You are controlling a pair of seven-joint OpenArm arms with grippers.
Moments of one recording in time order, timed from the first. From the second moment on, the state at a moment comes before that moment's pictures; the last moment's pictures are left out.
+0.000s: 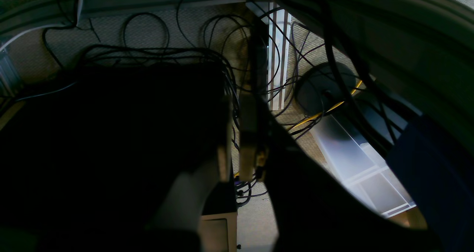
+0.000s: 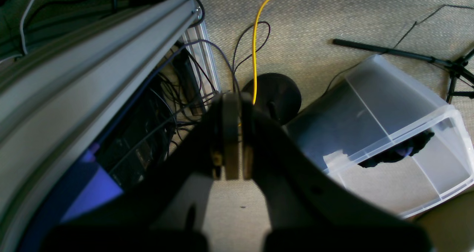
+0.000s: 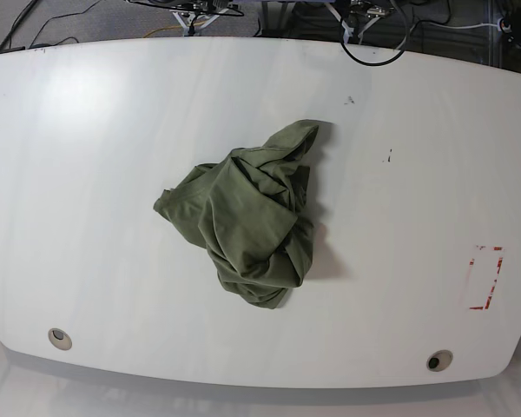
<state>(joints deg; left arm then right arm) 1.1 -2.0 -5.3 0.8 9.4 -7.8 -2.9 -1.1 0.1 -1.9 -1.3 12.4 1.8 3.5</state>
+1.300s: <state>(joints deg) 0.9 -2.0 -5.3 0.4 9.6 -7.7 -3.0 -1.4 0.1 -1.9 -1.0 12.4 1.8 3.5</state>
